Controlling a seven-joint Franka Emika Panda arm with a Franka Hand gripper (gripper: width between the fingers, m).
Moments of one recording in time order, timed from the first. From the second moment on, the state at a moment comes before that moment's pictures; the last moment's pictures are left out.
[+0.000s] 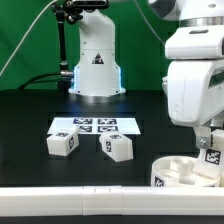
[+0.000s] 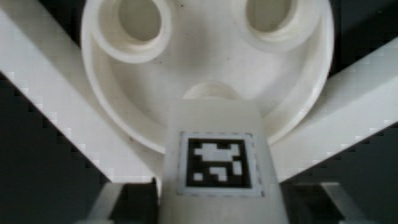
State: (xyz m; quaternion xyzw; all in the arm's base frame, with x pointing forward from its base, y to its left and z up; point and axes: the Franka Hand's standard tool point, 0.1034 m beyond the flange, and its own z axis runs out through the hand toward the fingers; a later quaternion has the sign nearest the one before) arm 0.638 0.120 0.078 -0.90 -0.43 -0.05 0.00
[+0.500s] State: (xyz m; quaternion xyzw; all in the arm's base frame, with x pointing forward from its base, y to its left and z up) arm 0.638 0.120 0.078 -0.94 -0.35 -0.05 0.01
